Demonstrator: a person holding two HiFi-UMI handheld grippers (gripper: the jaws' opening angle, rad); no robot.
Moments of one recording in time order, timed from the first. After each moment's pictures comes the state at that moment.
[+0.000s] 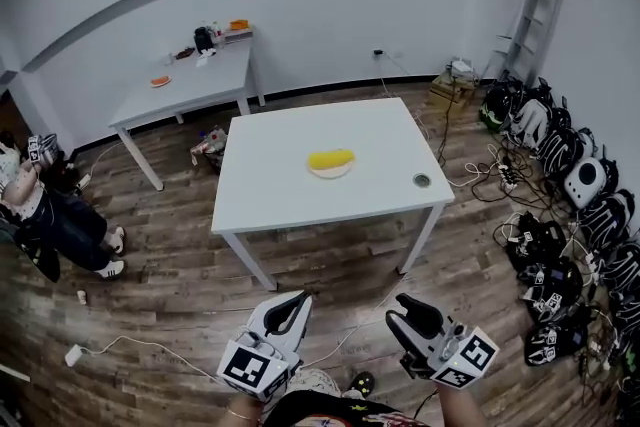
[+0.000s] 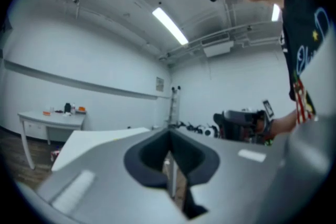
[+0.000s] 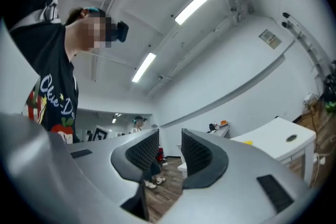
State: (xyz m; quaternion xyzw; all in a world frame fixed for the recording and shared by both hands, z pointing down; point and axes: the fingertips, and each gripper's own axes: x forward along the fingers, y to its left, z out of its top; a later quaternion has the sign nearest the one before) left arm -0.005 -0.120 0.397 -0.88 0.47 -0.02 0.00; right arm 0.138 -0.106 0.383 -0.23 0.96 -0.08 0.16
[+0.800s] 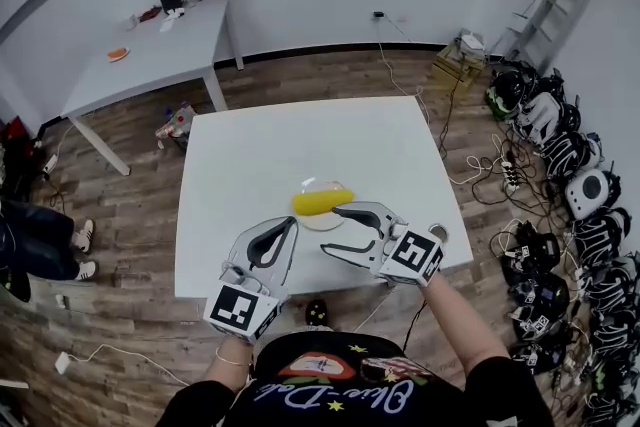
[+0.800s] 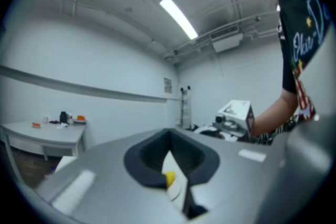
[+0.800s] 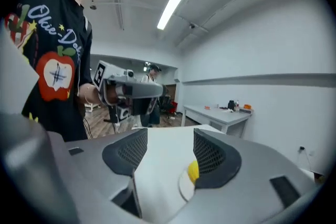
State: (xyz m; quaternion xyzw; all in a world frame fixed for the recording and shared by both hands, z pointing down) left arm -0.074 -0.523 0.384 -0.87 0.49 -0.02 0.04; right arm -0.029 -0.535 0.452 -0.05 0.99 0.06 -0.13
